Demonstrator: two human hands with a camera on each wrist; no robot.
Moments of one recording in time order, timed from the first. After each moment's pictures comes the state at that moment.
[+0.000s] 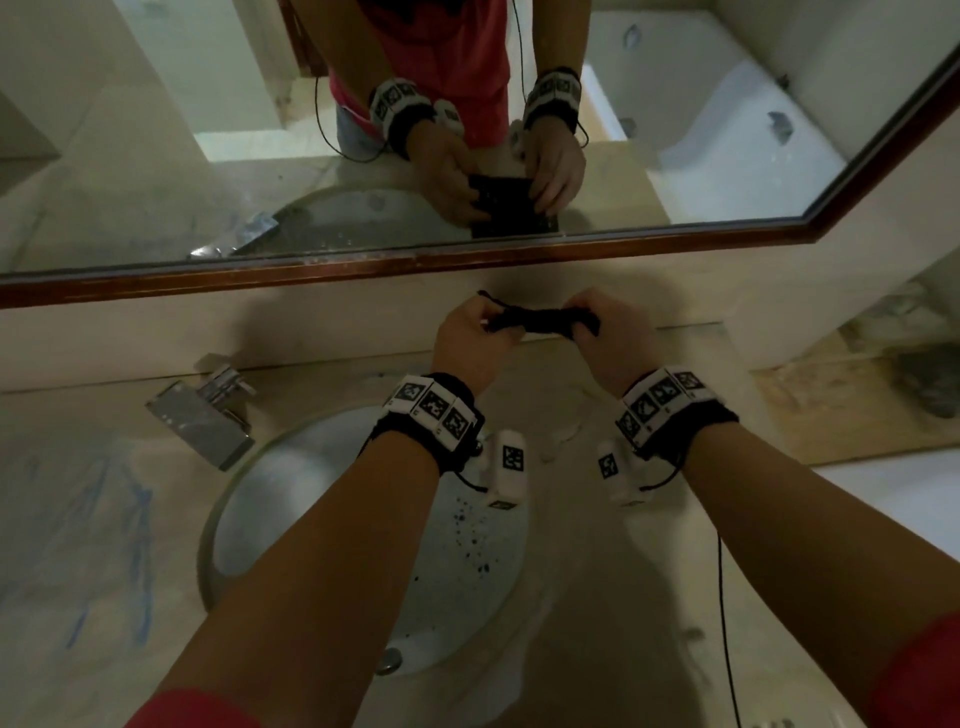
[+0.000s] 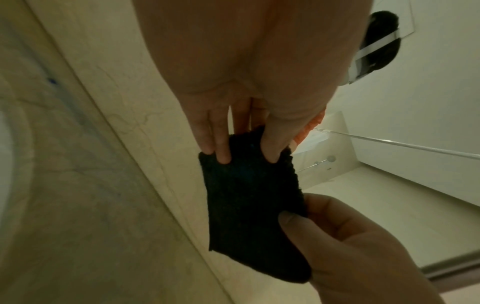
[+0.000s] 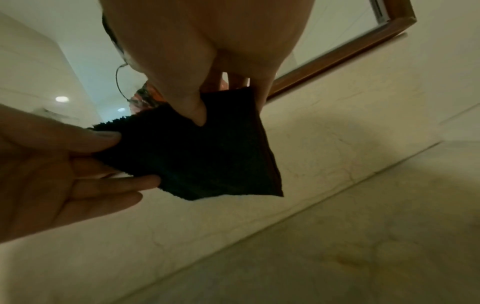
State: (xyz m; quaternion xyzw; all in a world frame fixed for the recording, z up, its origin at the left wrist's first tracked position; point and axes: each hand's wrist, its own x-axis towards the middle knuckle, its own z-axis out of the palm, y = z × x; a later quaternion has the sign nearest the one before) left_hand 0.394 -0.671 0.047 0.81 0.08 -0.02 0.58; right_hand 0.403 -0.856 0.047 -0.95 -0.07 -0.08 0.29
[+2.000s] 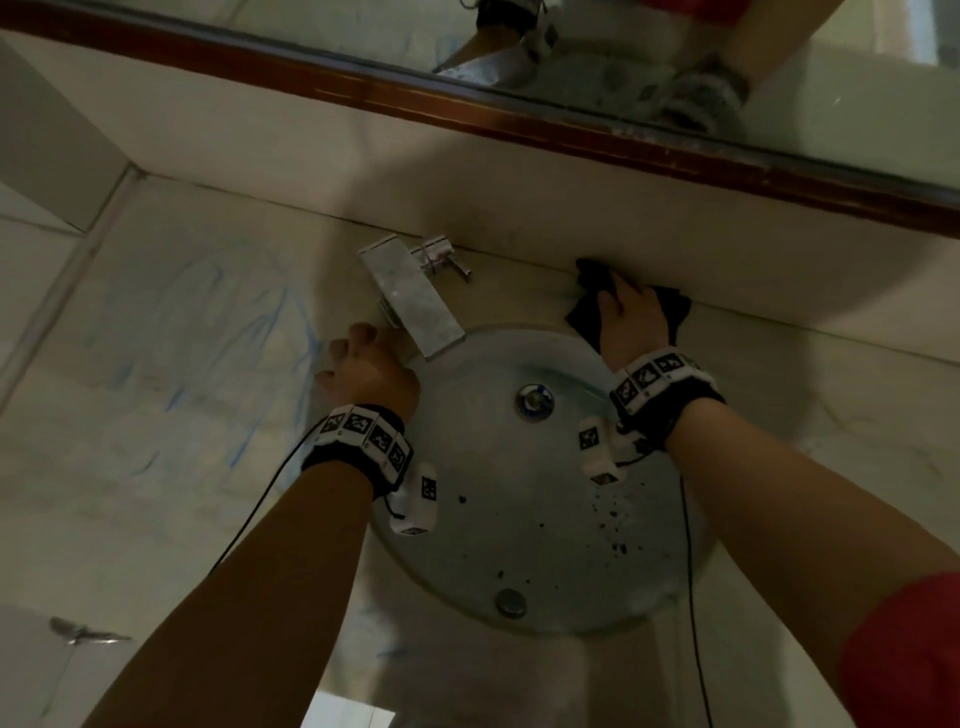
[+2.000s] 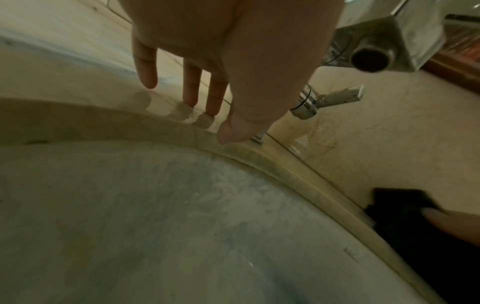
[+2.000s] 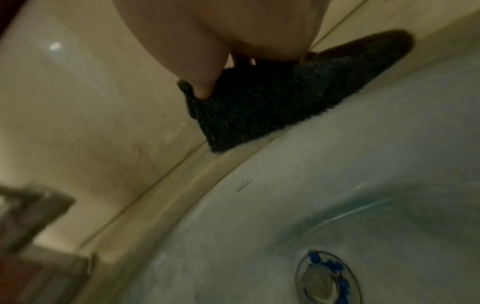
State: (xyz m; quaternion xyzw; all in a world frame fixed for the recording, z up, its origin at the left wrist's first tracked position) left_hand 0.268 -0.375 -0.085 0.91 0.35 -0.12 0.16; right_hand 0.426 -0.615 -0.103 -0.94 -0.02 0.12 0.31
